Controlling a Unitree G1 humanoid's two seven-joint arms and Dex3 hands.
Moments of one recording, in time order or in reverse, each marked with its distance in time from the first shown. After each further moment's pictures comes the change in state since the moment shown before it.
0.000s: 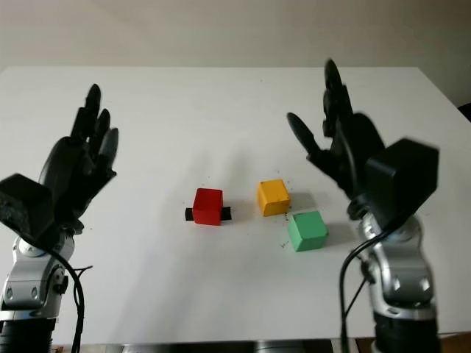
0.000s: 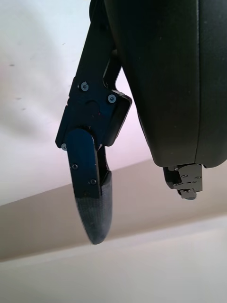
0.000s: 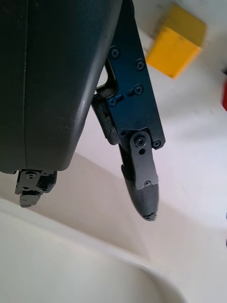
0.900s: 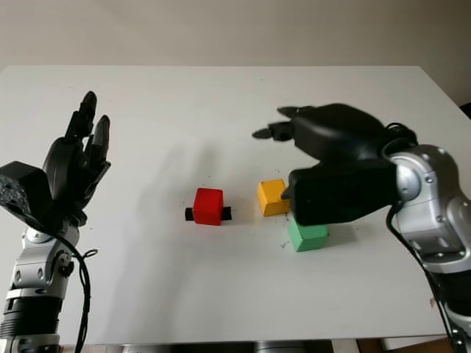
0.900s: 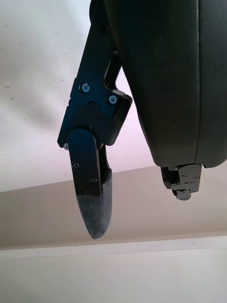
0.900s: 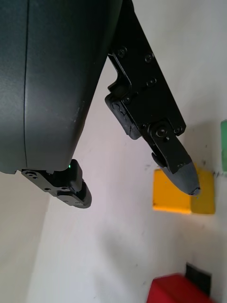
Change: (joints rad) left arm -0.077 -0.002 0.012 0.148 -0.084 -0.045 -0.015; right arm -0.168 -0.406 0.353 0.097 -0.610 -0.374 0.390
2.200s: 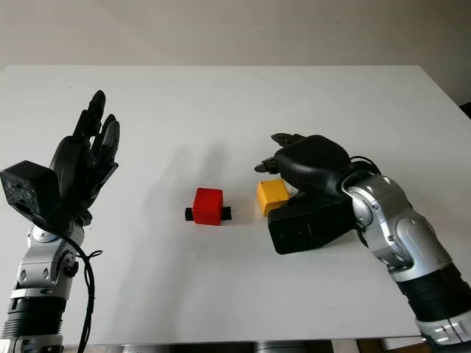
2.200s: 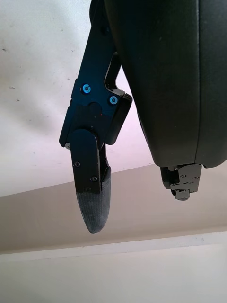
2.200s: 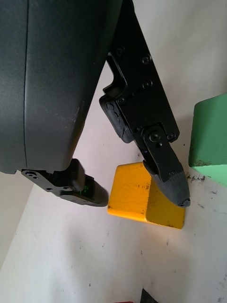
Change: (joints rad) left arm 0.000 -0.010 -0.023 -0.025 0.037 0.001 0.012; right arm 0.058 0.126 0.058 0.151 -0.245 -0.111 -0.135
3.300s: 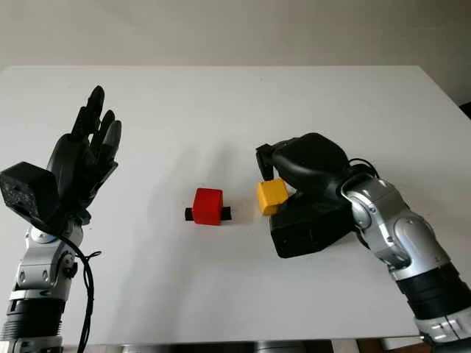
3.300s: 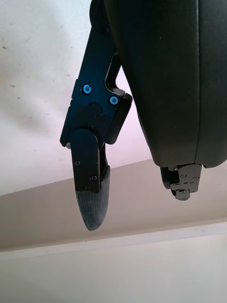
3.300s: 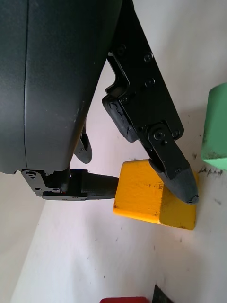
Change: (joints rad) left arm 0.009 0.000 -0.001 -0.017 0.019 -0.022 -0.008; right arm -0.010 0.015 -0.001 0.107 -0.003 -0.129 -0.161
